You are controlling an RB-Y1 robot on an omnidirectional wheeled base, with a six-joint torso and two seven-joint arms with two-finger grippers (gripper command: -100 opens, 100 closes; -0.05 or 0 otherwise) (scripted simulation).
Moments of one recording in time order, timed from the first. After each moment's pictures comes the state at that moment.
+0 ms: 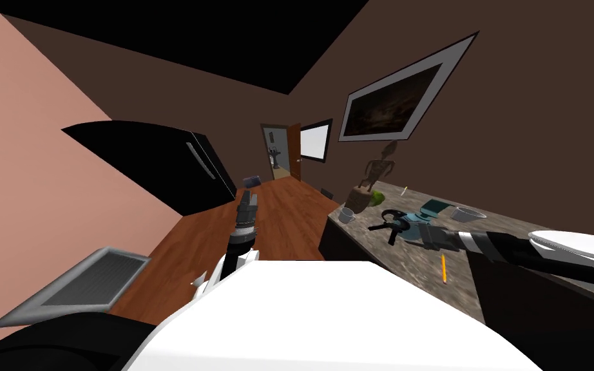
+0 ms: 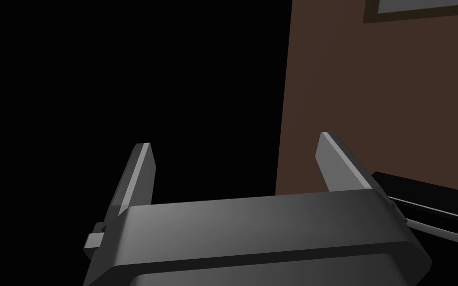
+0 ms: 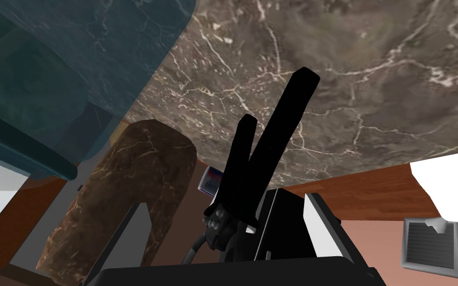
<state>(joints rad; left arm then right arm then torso) 0.54 0.05 -0.07 -2.25 -0.10 -0.55 -0.12 0.40 -1.41 -0.06 -1.00 0.70 -1.13 0.66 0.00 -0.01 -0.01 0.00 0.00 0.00</state>
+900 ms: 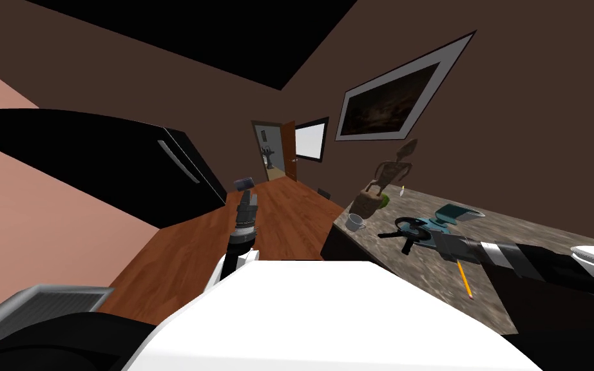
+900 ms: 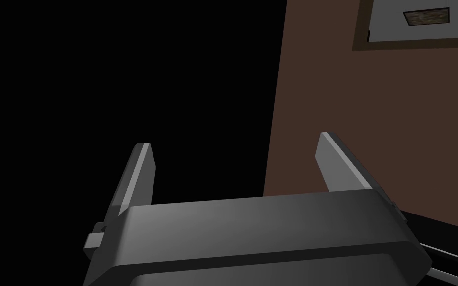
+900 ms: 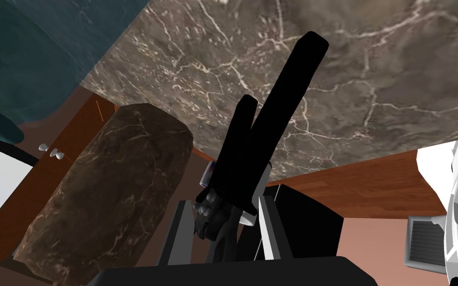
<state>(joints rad) 0.54 0.05 -0.07 -2.25 -0.10 -0.55 -0.12 0.40 -1.39 -0.07 -0.86 0.66 -1.29 0.83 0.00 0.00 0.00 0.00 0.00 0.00</state>
